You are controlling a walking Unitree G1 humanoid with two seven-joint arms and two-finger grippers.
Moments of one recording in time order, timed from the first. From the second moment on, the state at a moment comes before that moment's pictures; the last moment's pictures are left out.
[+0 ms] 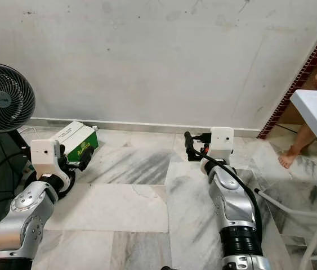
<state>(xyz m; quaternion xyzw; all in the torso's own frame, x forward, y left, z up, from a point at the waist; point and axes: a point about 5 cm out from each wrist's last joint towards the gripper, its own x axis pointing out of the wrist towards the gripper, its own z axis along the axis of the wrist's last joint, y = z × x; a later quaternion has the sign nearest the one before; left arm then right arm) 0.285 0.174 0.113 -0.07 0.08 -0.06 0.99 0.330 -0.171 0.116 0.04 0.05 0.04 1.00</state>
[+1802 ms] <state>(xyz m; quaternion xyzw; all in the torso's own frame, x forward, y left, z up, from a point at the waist) 0.283 0.176 0.103 -0.02 0.13 -0.14 0.98 0.325 -0.182 0.112 0.03 0.05 0.04 1.00</state>
